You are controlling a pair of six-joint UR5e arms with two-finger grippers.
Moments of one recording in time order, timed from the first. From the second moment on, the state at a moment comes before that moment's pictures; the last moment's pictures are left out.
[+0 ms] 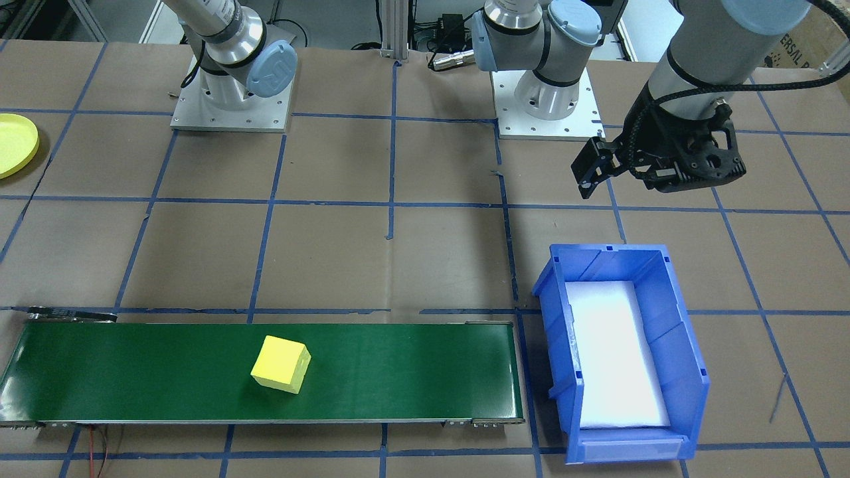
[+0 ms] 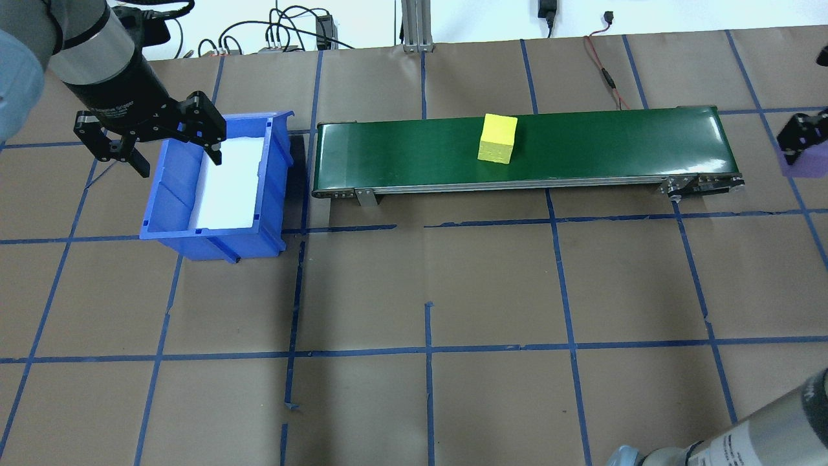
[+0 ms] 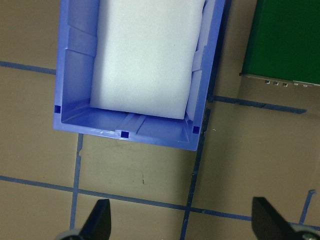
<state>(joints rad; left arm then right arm) -1.47 -1.60 -1.57 -1.59 1.60 -0.07 0.77 -1.16 1.55 -1.93 -1.67 -0.78</state>
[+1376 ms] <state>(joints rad) -1.46 -1.60 -1.57 -1.59 1.60 -0.06 0.54 -1.05 1.57 -2.06 -1.50 -1.09</state>
